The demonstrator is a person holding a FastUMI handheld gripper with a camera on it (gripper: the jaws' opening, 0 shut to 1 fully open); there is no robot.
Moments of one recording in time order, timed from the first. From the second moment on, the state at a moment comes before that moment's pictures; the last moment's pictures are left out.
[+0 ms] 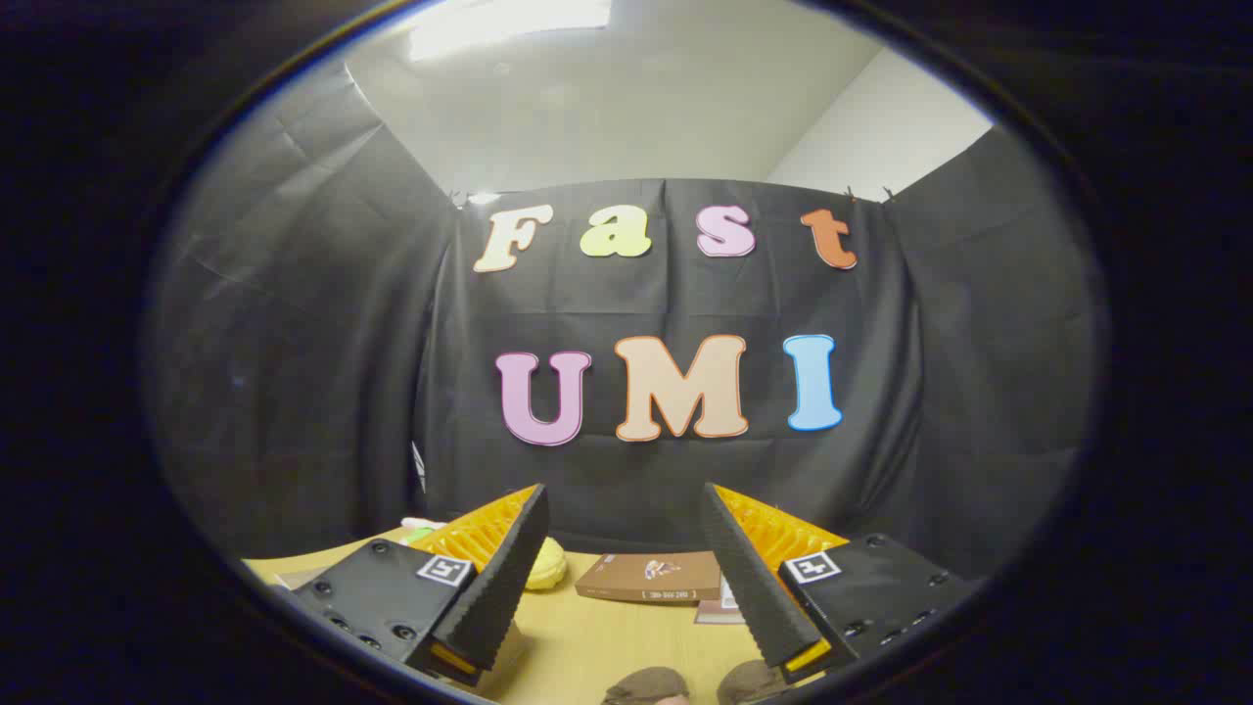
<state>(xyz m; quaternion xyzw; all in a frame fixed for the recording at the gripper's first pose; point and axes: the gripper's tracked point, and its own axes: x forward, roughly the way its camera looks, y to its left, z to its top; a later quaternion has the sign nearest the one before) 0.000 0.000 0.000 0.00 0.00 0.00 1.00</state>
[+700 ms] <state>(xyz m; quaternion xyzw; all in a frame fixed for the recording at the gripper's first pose) -0.007 -0.014 -0.014 0.01 0.01 -0.01 1.00</state>
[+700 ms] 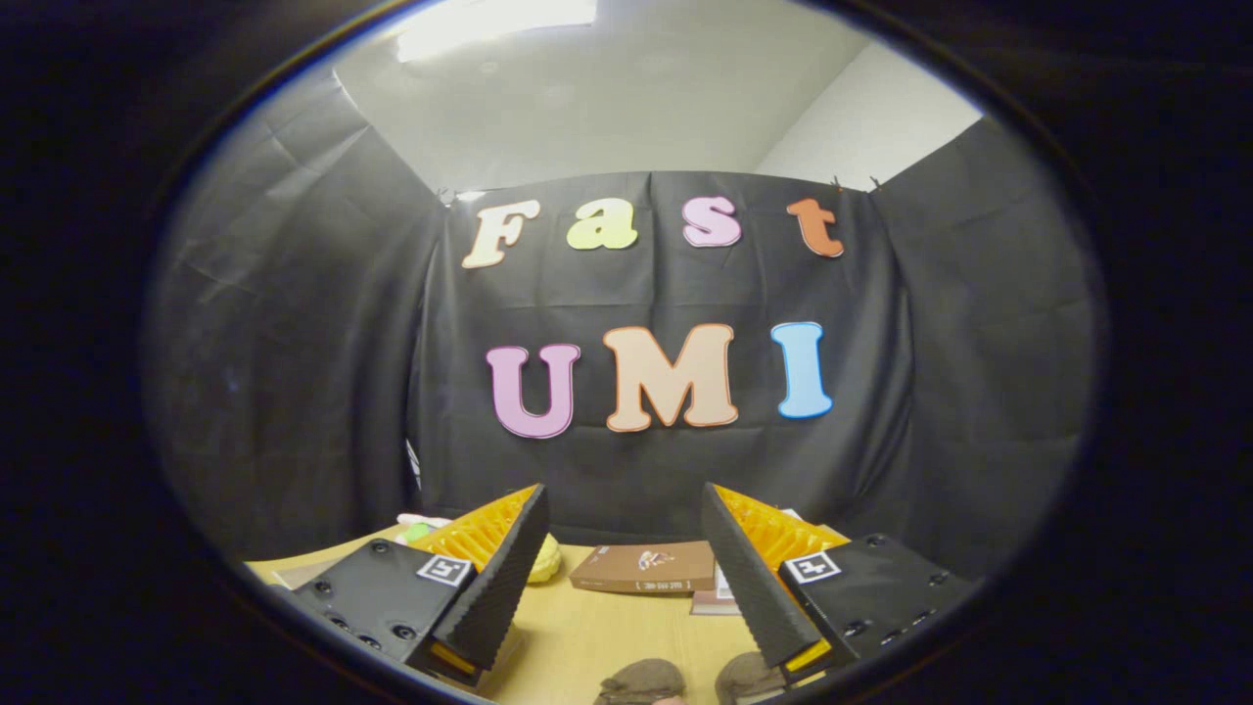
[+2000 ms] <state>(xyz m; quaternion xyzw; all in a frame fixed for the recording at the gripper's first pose) -0.067 0.077 -0.191 0.44 0.32 0.11 0.83</state>
